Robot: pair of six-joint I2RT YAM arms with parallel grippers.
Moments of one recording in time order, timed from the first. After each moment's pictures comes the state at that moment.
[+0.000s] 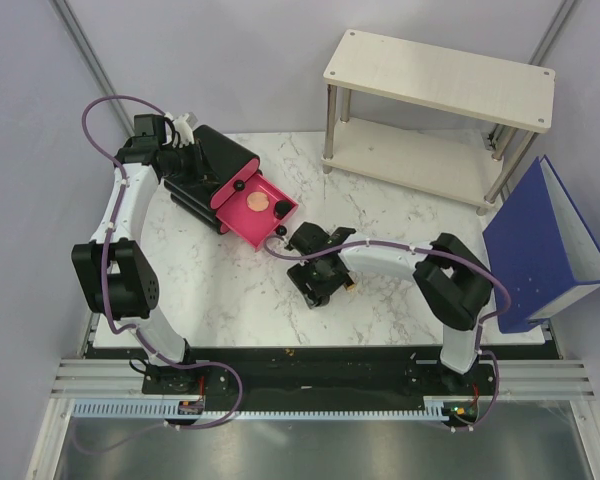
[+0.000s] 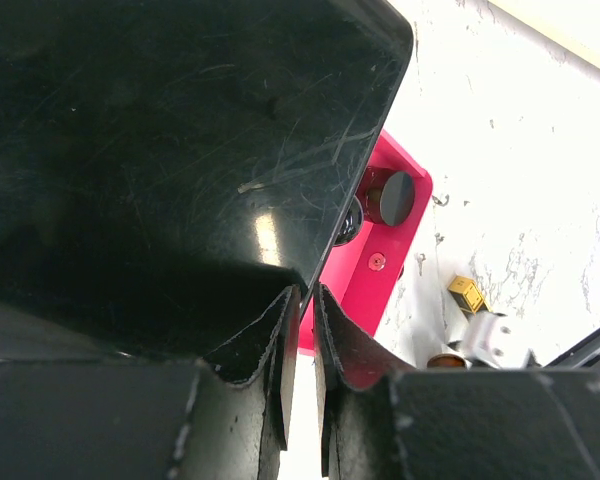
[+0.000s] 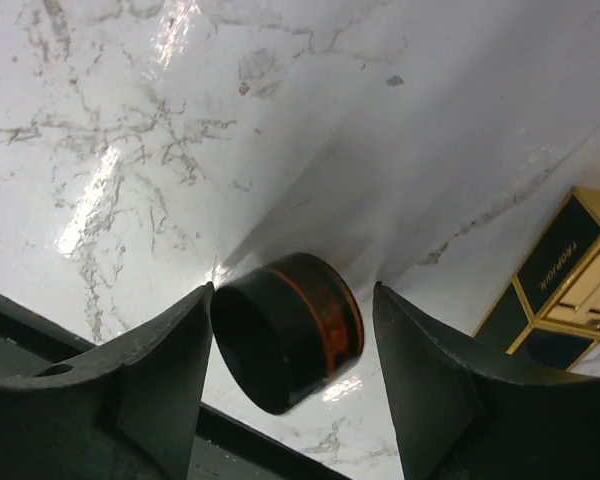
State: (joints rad) left arm 0.06 1.75 1.61 -0.75 0.53 -0.11; right arm 0.90 1.85 1.24 -0.67 -0.08 0.27
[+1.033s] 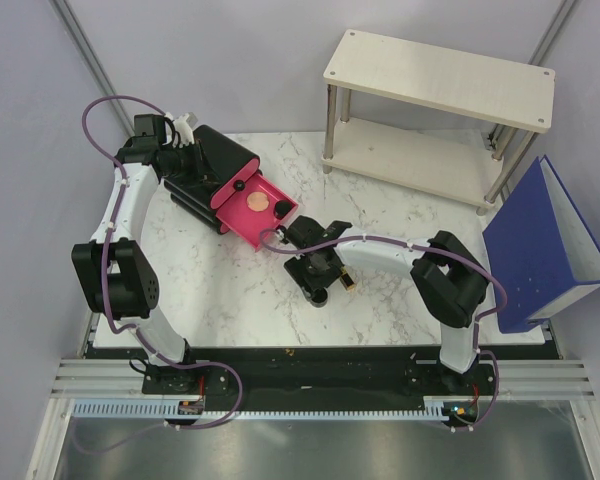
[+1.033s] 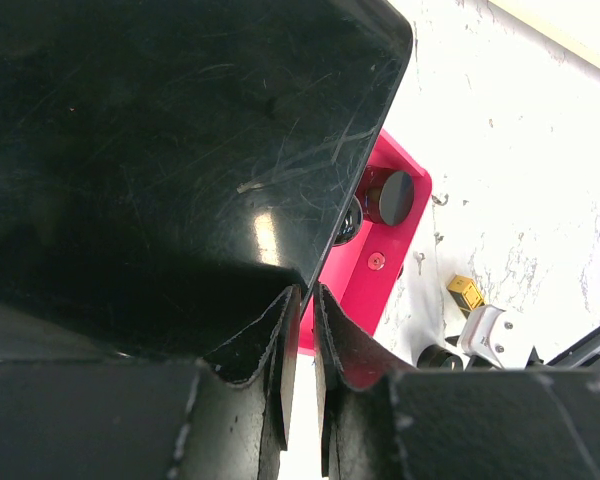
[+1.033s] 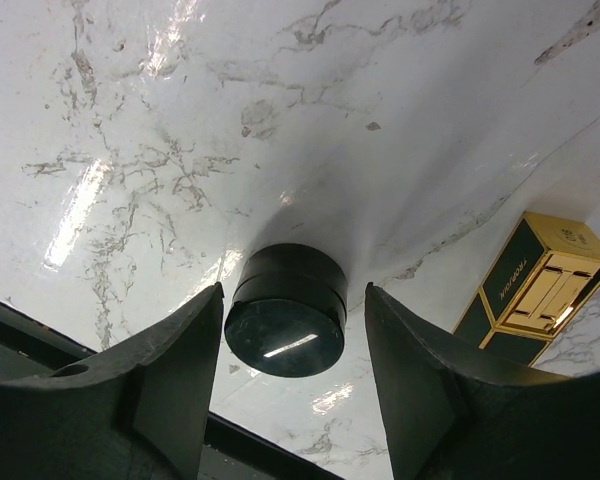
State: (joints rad) left arm 0.06 1.75 1.61 -0.76 0.53 -0.11; right arm 0.90 1.90 1.33 -0.71 -0.04 0.25
